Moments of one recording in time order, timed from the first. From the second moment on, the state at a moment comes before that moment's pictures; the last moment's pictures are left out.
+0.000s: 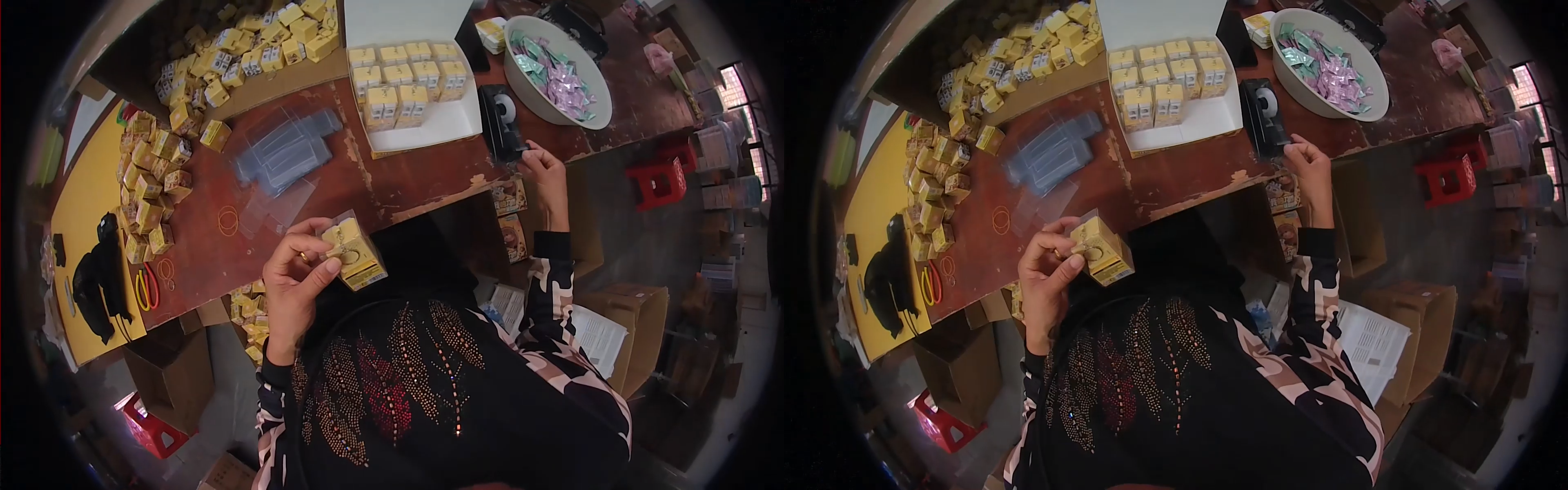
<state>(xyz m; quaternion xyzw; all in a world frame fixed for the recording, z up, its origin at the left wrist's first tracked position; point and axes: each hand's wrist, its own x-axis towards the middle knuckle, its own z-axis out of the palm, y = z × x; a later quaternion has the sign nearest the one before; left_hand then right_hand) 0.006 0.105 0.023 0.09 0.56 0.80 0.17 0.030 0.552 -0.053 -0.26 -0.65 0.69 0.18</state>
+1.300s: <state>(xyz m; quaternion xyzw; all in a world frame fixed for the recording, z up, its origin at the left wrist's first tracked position) -0.002 0.140 0.034 0.27 0.71 0.64 -0.10 0.024 0.320 0.028 -0.01 -0.75 0.65 0.10</state>
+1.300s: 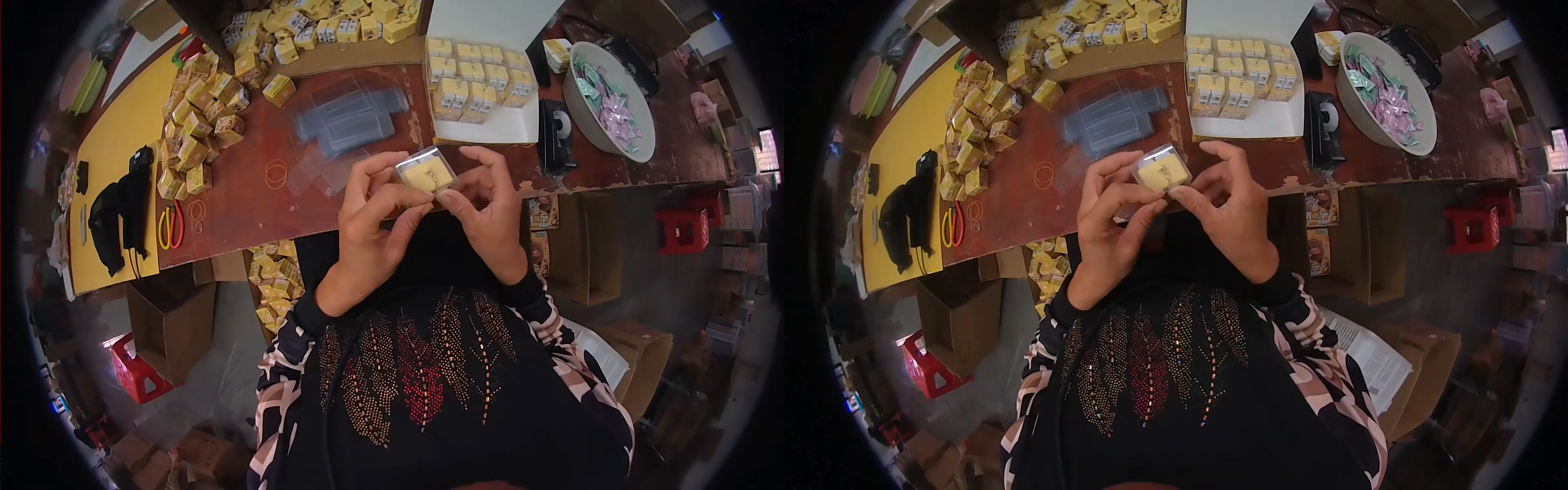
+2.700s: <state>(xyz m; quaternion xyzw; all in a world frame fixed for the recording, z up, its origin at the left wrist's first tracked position) -0.017 0.130 0.012 0.13 0.61 0.71 0.32 0.003 0.560 -0.028 -0.21 -0.75 0.59 0.20</state>
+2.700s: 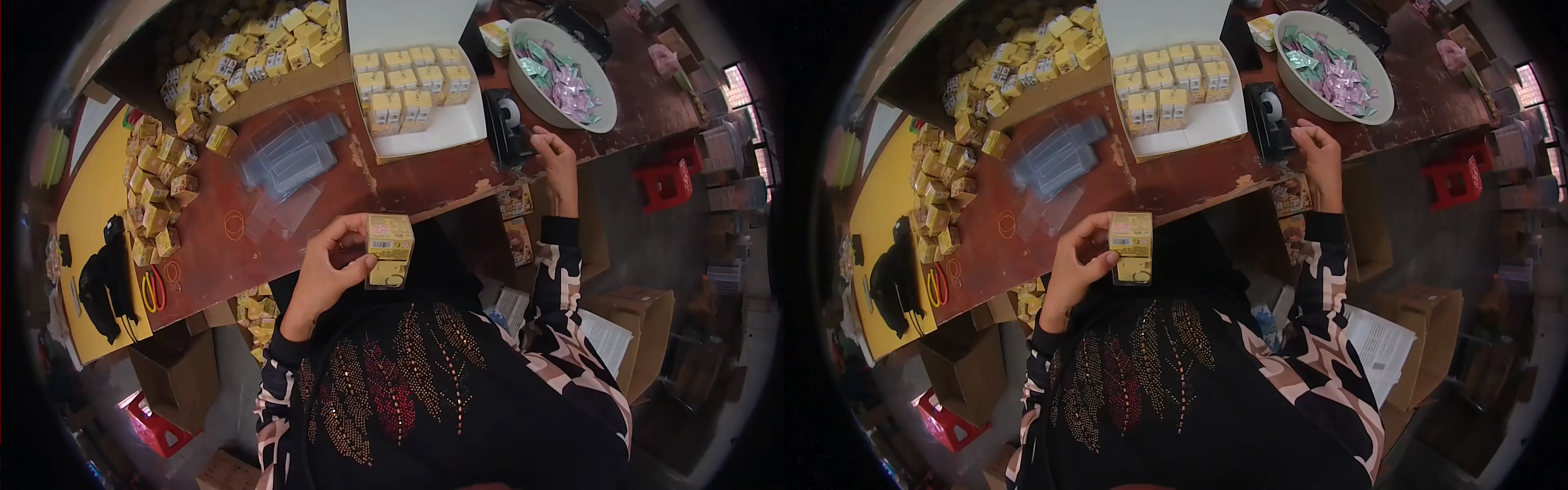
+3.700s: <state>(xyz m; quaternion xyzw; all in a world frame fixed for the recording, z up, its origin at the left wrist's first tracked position) -0.006 0.144 0.028 0.25 0.76 0.57 -0.17 0.036 0.333 0.046 0.03 -0.59 0.81 0.04</state>
